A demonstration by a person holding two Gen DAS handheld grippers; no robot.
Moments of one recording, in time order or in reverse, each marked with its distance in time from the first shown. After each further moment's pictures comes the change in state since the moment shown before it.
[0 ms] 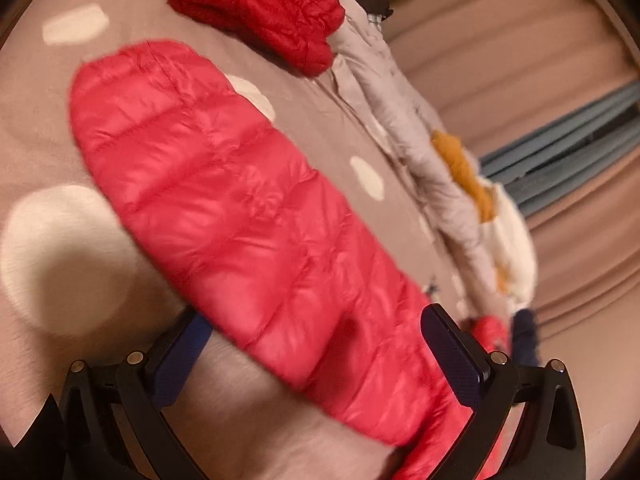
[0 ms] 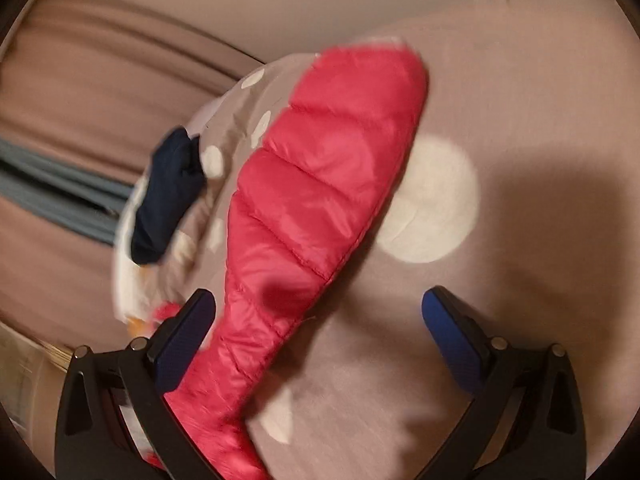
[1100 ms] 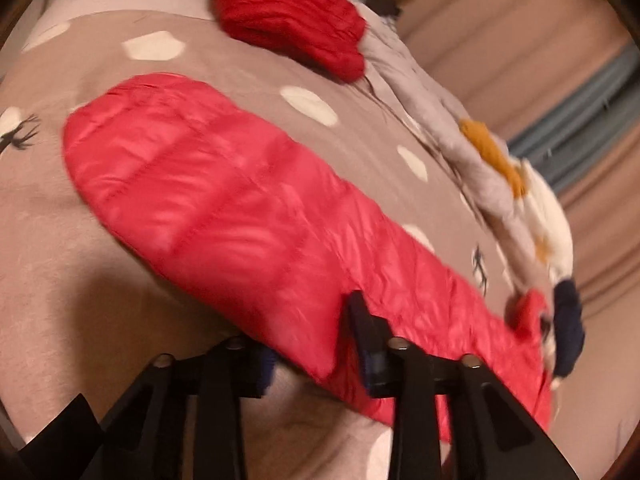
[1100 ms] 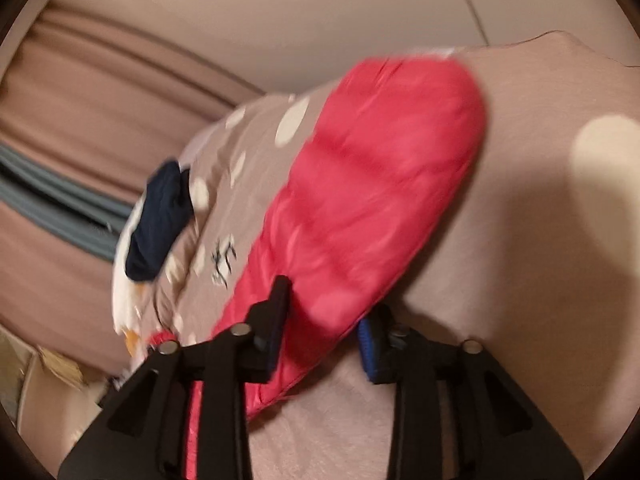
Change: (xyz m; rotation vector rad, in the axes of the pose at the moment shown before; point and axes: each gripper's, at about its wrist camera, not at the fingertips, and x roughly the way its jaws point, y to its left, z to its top) left arm -0.052 0.030 -0.027 0.095 -0.059 0.222; right arm -0.057 -0.041 0.023 -0.028 -0.092 -0.029
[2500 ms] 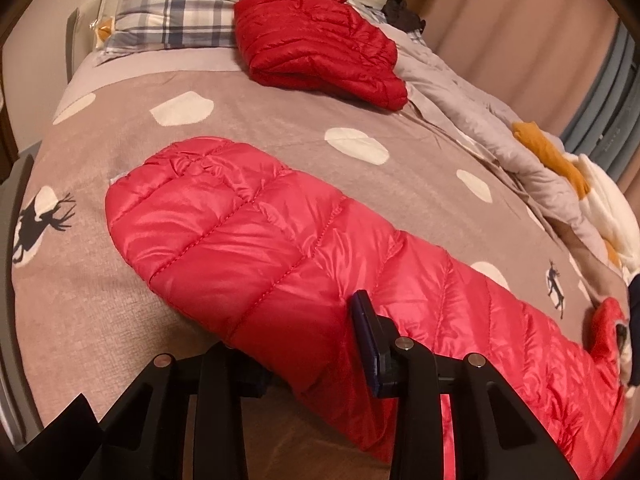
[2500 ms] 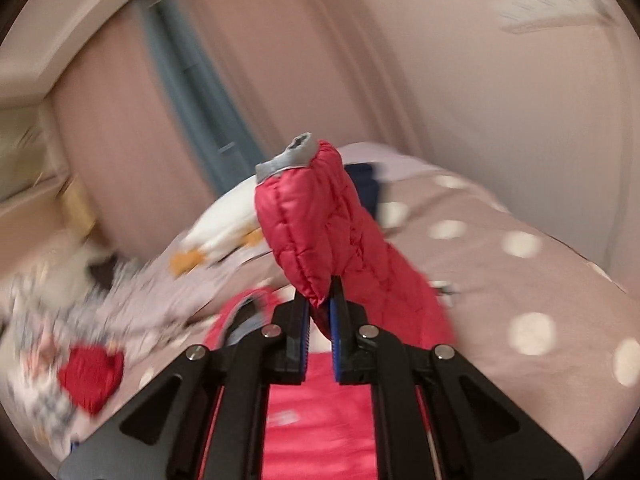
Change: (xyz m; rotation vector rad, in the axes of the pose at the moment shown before) left arm 0.020 -0.017 0.013 0.139 -0.123 0.285; right arm -0.109 0.277 -0.115 -0.750 -0.060 0.257
